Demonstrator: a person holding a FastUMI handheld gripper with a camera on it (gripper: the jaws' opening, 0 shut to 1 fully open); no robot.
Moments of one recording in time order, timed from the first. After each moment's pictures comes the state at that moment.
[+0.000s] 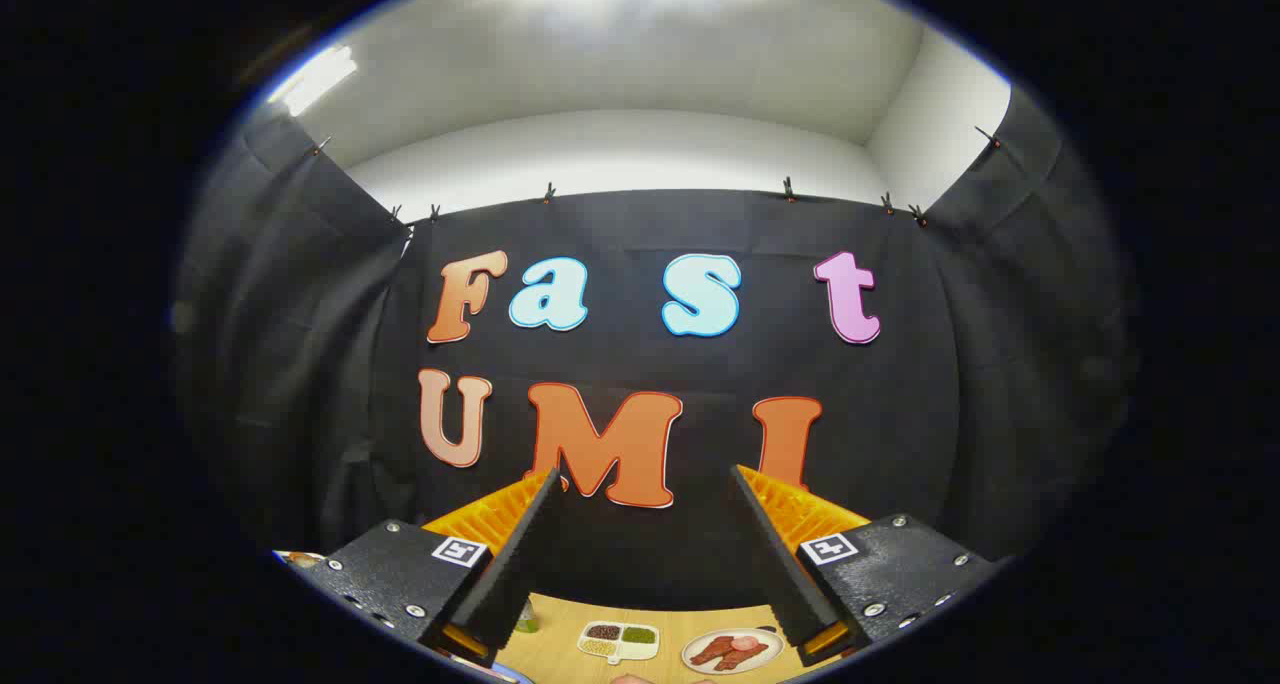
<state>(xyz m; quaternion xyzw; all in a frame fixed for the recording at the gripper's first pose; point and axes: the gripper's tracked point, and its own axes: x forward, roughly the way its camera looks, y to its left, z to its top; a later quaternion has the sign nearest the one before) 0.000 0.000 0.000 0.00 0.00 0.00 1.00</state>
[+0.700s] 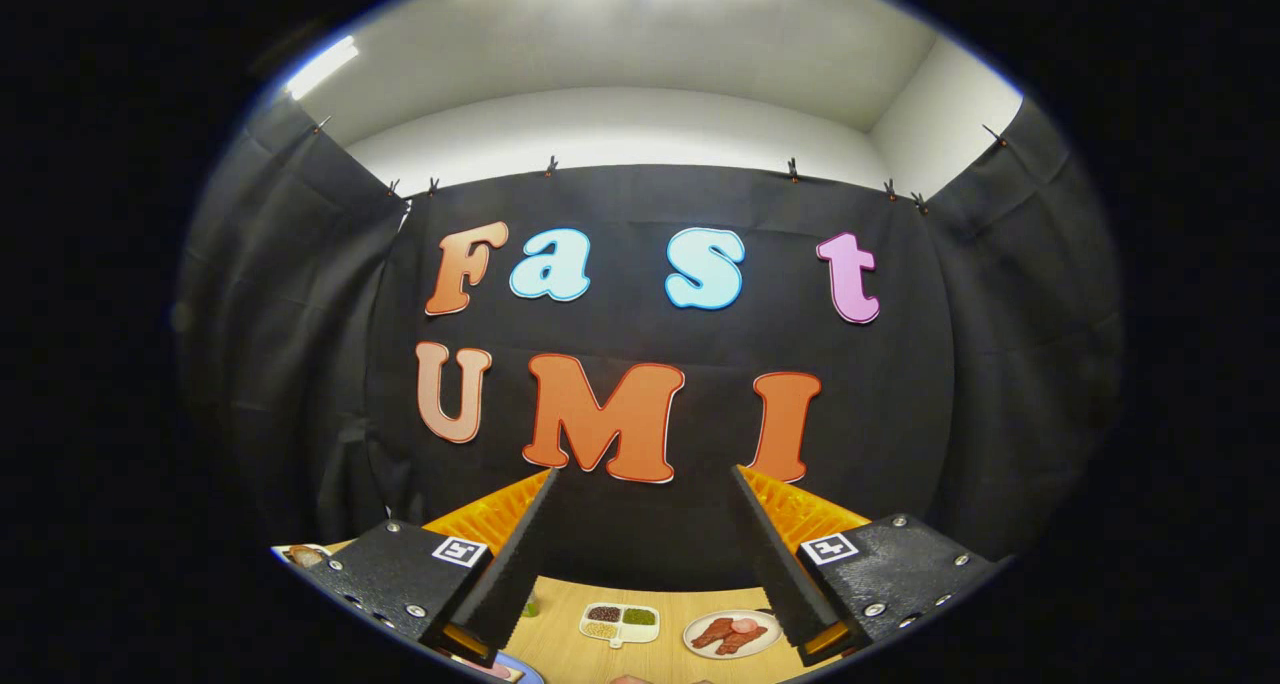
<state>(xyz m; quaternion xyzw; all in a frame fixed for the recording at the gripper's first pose) -0.010 0.007 -0.017 -0.01 0.04 -0.02 1.00</state>
